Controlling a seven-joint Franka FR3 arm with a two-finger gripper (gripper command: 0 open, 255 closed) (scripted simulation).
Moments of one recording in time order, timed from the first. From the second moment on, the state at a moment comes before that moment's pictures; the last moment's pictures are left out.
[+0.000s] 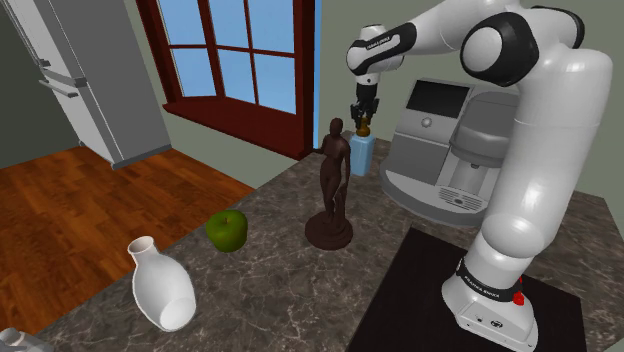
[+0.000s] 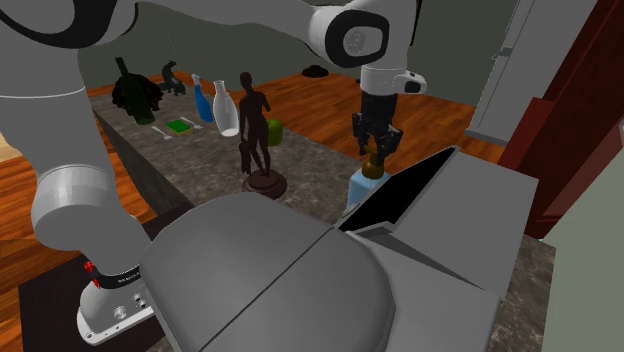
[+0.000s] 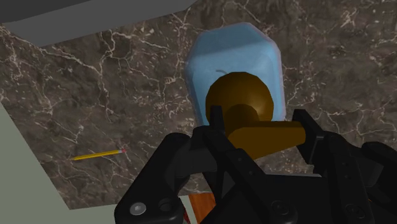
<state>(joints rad) -0.18 0.18 -0.33 -1.77 0.02 1.95 -0.30</state>
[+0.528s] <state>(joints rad) -0.18 0.17 -0.33 -1.68 0.02 1.85 -0.30</state>
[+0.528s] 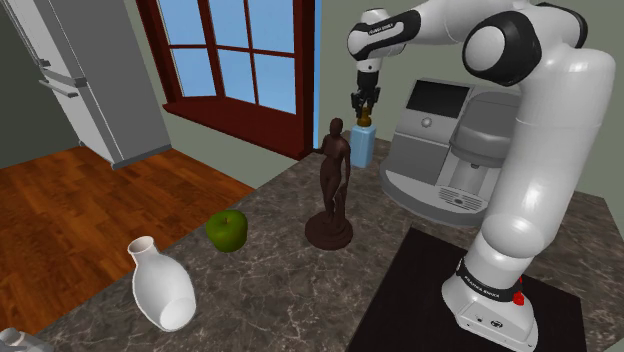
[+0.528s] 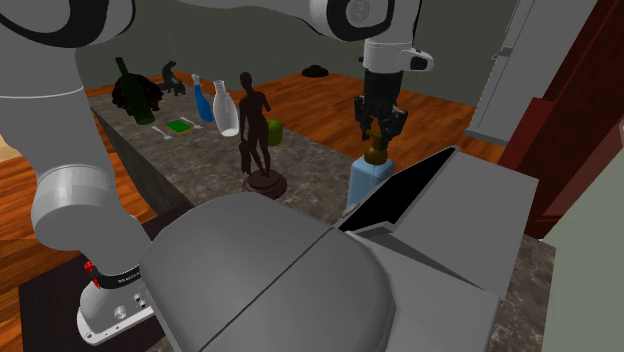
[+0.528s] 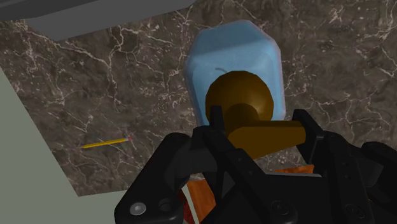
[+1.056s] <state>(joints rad) -0.19 0.17 -0.33 -1.57 0.02 1.74 -0.30</state>
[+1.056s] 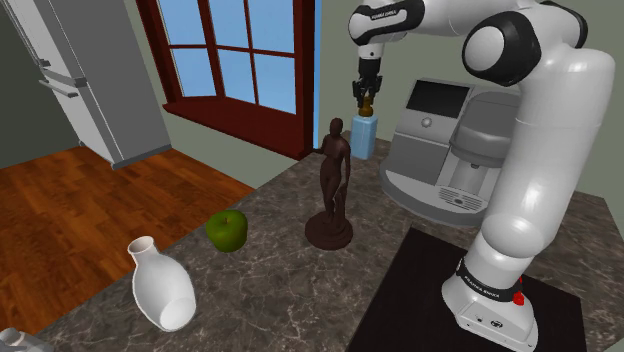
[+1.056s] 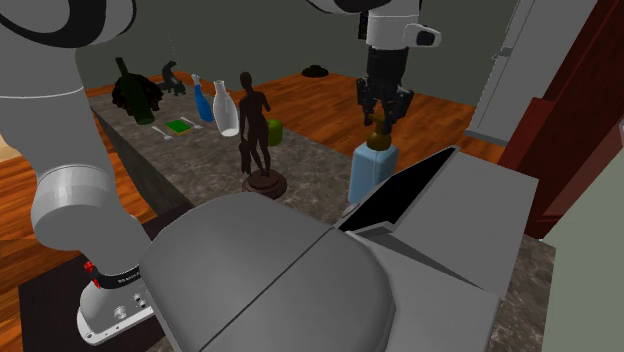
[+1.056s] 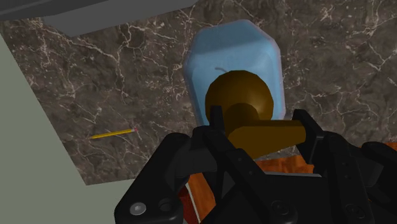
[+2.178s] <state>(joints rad) -0.15 0.12 -0.31 -1.45 0.00 1.58 -0.24</state>
